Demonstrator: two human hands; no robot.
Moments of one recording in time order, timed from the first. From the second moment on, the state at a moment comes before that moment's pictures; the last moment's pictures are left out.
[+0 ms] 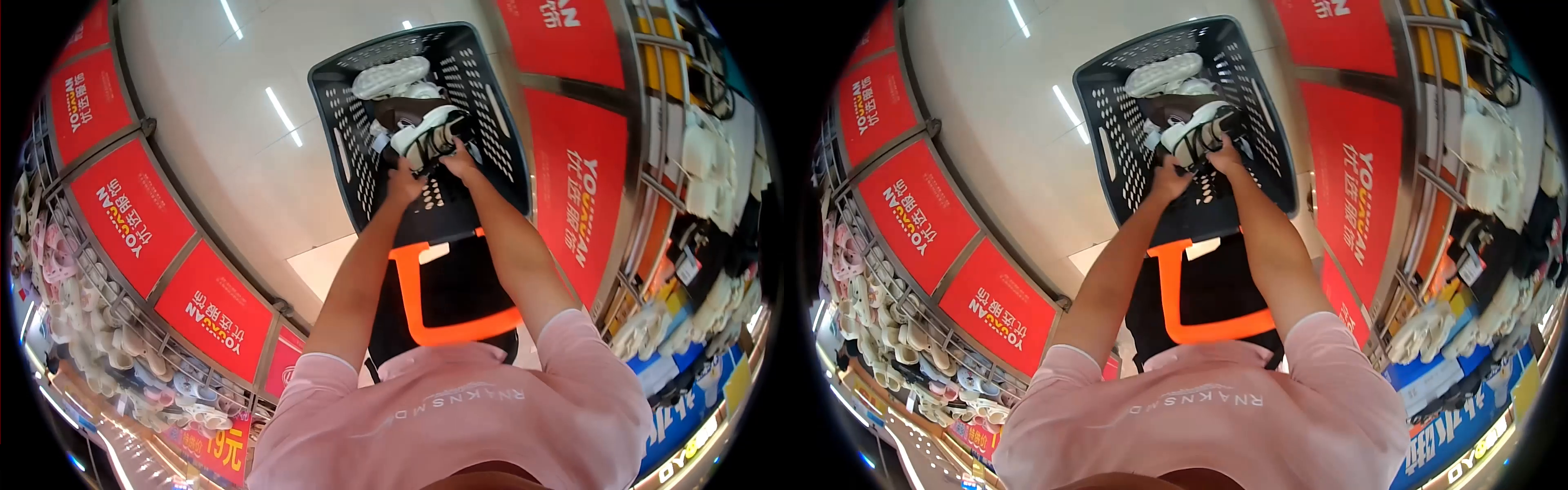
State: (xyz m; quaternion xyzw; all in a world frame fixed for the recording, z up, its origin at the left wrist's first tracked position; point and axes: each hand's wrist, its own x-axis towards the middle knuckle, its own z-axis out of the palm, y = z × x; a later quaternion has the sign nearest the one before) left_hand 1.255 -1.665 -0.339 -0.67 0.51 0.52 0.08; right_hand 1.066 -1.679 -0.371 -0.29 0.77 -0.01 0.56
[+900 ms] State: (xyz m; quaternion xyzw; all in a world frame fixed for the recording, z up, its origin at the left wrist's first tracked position) left_hand 1.211 -1.644 -0.295 -0.69 0.47 0.54 -0.12; right_hand 1.087 -1.680 -0.319 -0.15 0.77 -0.18 0.59
